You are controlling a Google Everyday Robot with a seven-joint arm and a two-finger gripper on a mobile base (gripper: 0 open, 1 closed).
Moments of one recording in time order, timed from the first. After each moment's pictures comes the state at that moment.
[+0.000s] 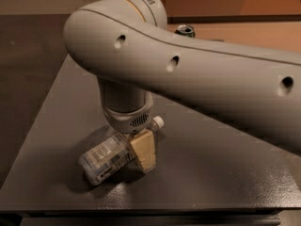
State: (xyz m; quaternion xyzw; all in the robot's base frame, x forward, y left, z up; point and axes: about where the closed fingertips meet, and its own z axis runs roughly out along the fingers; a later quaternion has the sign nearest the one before) arm 0.398 0.043 0.842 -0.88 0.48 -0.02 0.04
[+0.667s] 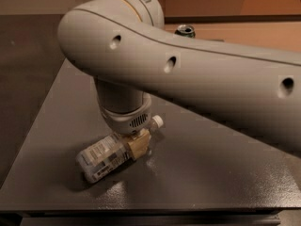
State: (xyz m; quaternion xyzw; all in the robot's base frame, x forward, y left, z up) arm 0.395 0.045 0.845 -0.89 0.45 -0.03 0.04
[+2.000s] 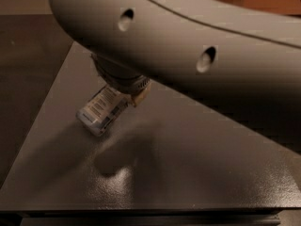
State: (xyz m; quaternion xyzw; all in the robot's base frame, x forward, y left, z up) arm 0.465 0.049 0.937 -0.90 0.34 -0.22 0.16
